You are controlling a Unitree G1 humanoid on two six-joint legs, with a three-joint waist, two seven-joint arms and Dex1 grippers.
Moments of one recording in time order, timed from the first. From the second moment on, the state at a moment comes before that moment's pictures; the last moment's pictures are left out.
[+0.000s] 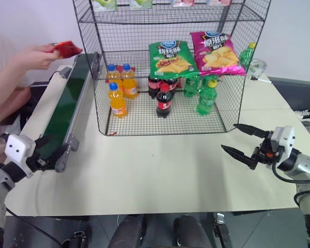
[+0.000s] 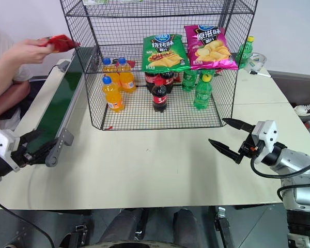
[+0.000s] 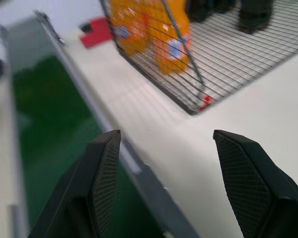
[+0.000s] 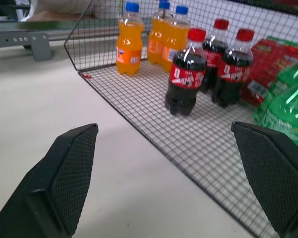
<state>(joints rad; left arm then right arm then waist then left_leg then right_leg) 0.04 0.75 0.47 0.19 -0.41 -0.08 -0.89 -0.06 -0.72 -0.30 0.02 0.53 -0.03 1.12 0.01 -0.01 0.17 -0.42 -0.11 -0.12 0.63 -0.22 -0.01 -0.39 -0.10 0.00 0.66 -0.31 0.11</state>
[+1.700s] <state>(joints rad) 0.50 0.82 0.52 0.38 0.66 -0.80 0.19 -0.11 -0.56 -0.02 -0.25 0.58 0.17 1.08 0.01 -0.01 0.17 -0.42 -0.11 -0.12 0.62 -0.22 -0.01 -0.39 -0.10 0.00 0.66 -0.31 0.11</state>
